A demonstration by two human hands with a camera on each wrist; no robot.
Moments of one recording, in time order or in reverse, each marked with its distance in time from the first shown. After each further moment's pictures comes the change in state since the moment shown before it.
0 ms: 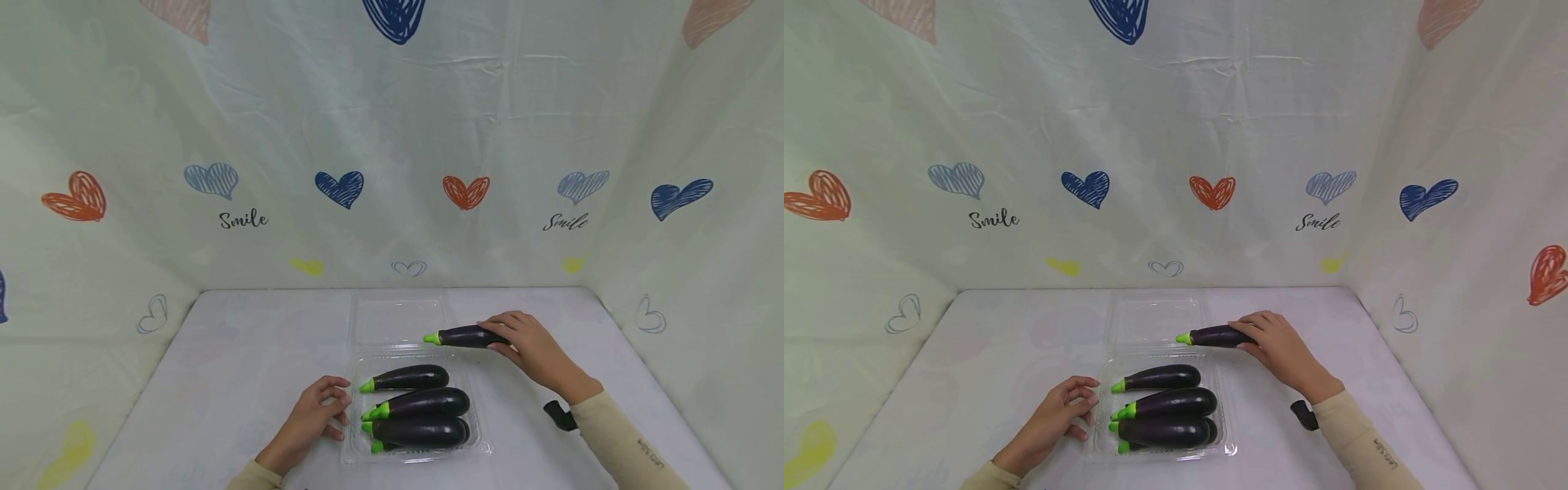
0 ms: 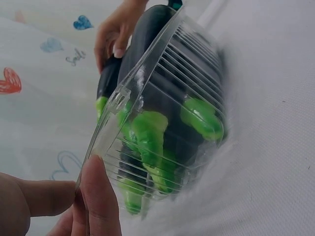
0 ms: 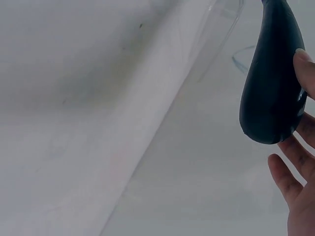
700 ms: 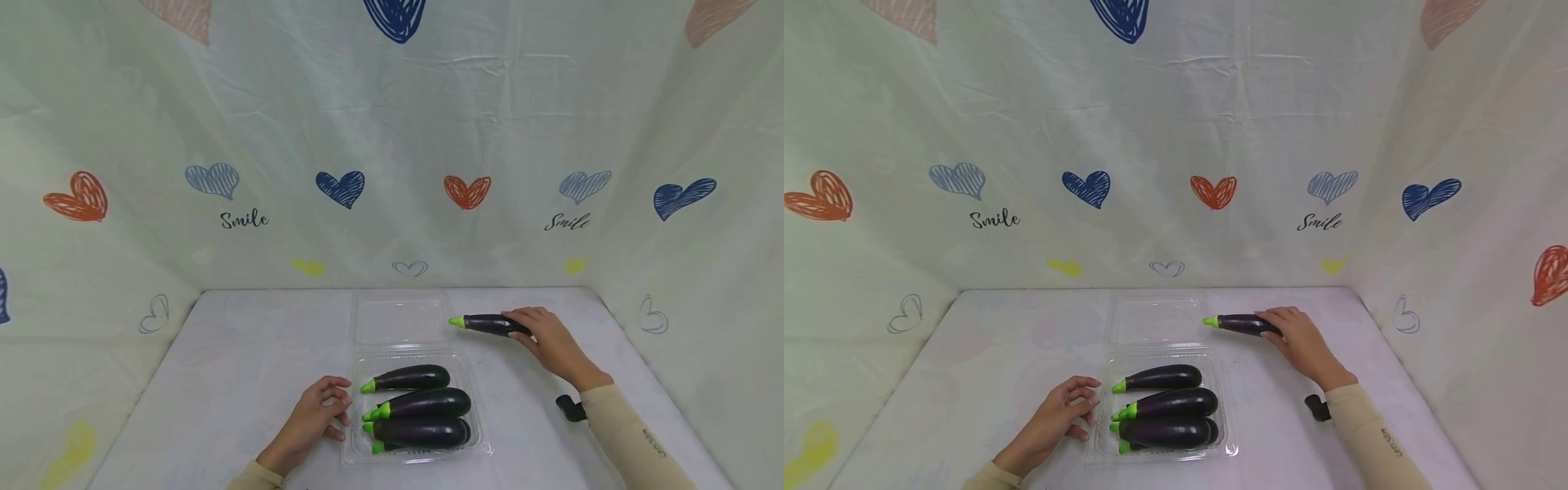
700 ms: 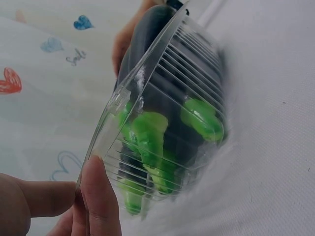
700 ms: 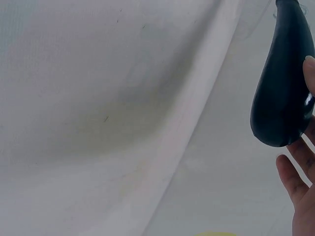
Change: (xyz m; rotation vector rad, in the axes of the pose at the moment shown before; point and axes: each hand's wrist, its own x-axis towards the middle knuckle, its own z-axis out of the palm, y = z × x) left_hand 0.001 -0.002 0.000 -0.002 -0.001 0.002; right_hand -0.019 0.042 0.012 0.024 0.017 0.169
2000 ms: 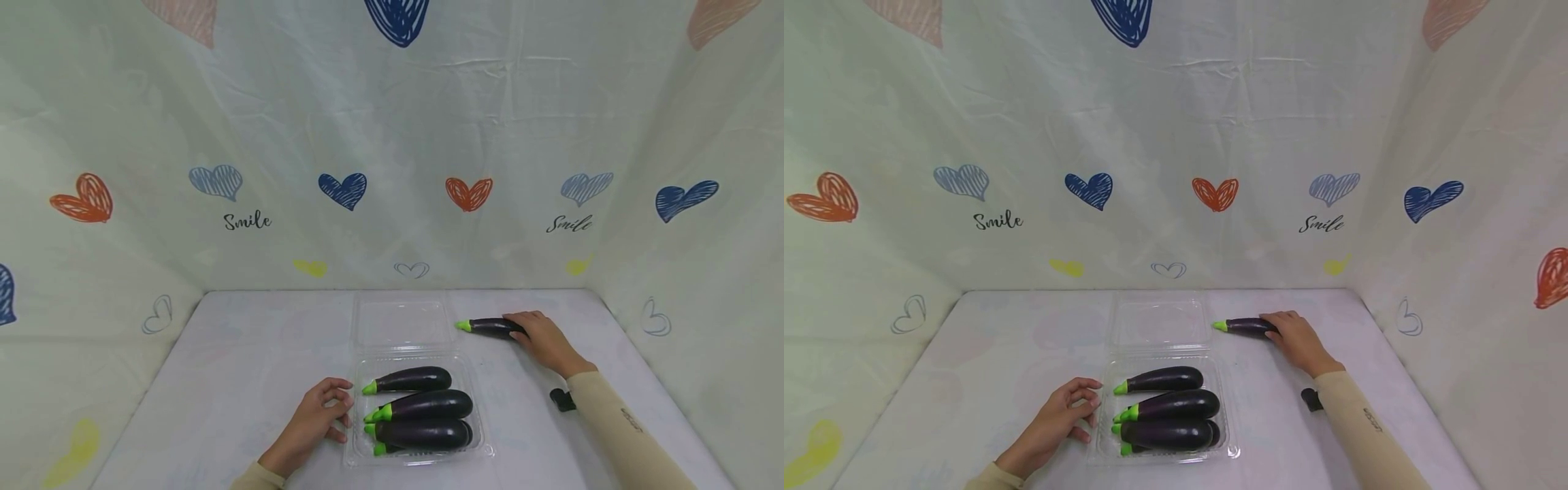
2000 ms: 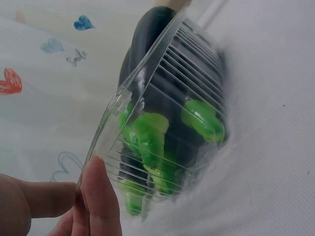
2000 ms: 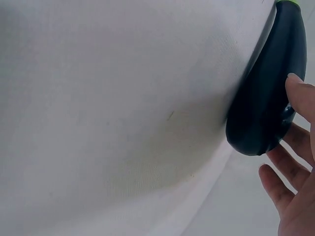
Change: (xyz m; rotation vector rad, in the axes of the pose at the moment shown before) left_hand -0.001 -0.001 0.001 -0.003 0.010 -0.008; right_hand 0.004 0.024 0.026 0.000 -0.193 0.170
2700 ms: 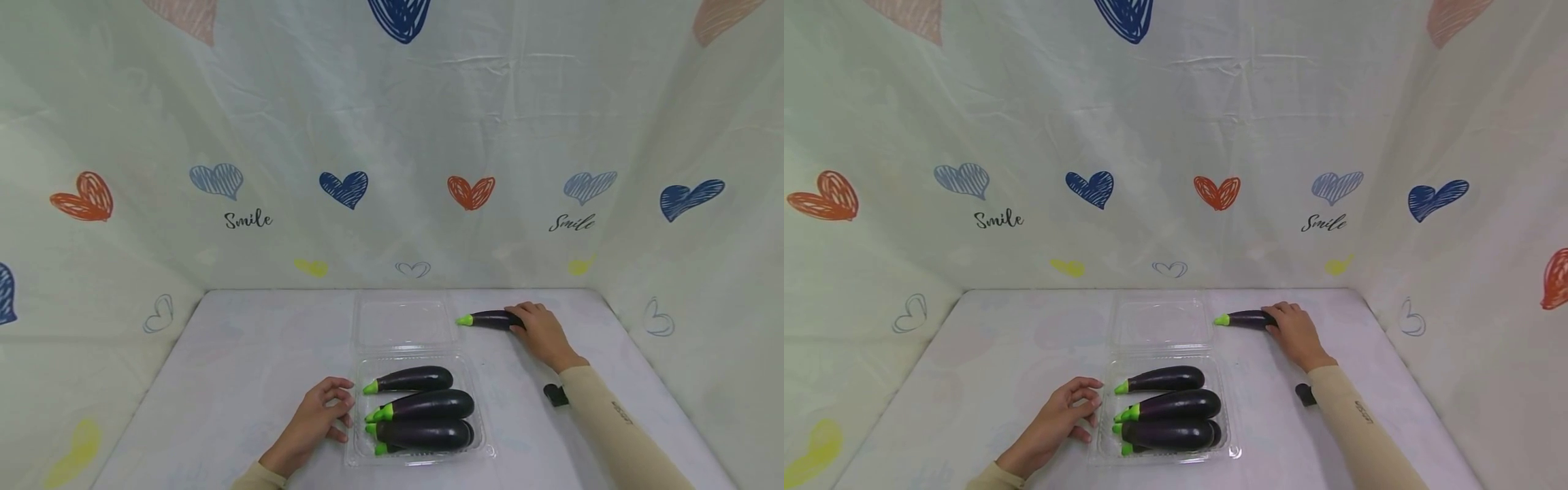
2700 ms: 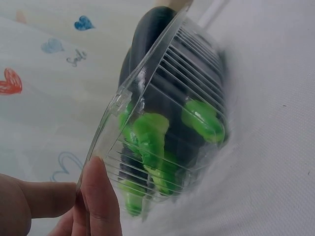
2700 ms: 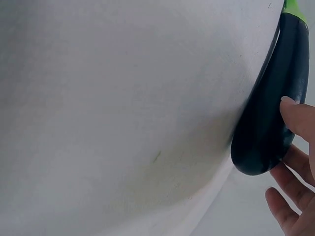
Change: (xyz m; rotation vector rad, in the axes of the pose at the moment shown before) left_hand -0.001 0.001 0.001 -0.008 -0.002 0.007; right_hand 0.015 0.001 0.011 -0.089 0.101 0.044
